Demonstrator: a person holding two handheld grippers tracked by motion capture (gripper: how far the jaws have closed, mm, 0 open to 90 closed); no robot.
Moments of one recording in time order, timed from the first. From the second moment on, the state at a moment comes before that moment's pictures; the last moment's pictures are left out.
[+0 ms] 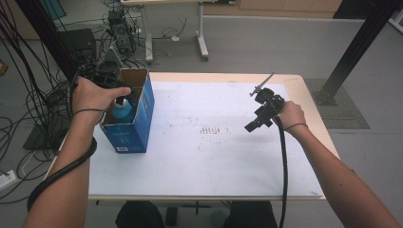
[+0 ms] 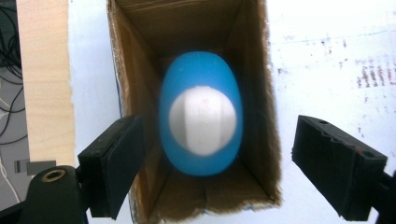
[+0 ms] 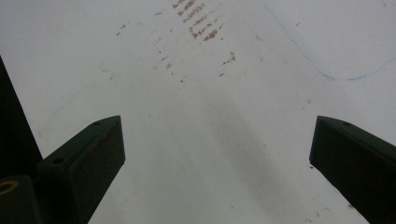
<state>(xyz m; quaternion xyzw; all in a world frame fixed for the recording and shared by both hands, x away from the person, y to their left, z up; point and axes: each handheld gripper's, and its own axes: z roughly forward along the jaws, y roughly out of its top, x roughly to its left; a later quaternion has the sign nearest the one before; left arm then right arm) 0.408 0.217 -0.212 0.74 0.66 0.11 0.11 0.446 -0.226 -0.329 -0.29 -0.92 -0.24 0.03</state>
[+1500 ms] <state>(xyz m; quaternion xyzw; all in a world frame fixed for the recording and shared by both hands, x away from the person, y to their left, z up) 0.372 0.120 -0.140 0.83 0.52 0.12 0.15 0.446 -0.230 -0.320 -0.30 -0.92 -0.24 0.03</state>
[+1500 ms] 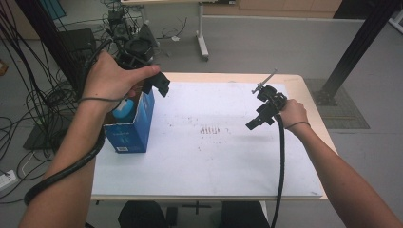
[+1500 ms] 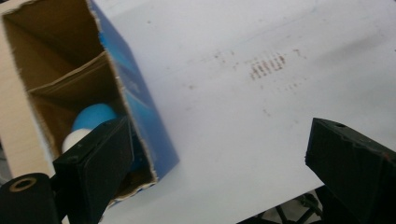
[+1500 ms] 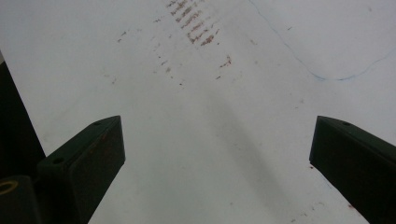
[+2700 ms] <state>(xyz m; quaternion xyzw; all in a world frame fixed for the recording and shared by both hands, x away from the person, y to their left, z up) 0.373 0.049 -0.237 0.88 0.46 0.03 0.13 0.448 -0.230 -0.325 -0.30 -0.92 -0.24 0.03</state>
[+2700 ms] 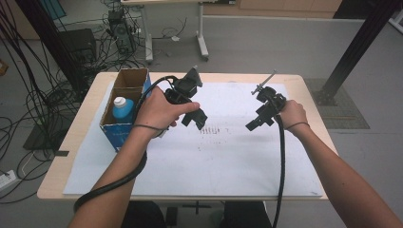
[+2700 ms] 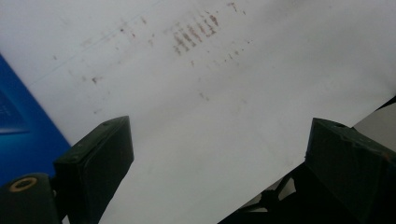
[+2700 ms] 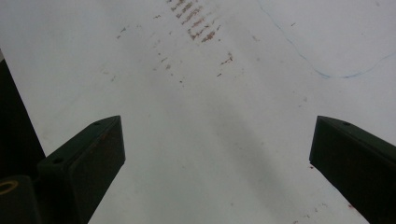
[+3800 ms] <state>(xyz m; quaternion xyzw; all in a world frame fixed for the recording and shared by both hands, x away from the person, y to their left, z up) 0.370 0.044 -0.269 0.88 0.46 0.00 0.12 0.447 -0.234 -0.326 -0.31 -0.92 -0.24 0.03</state>
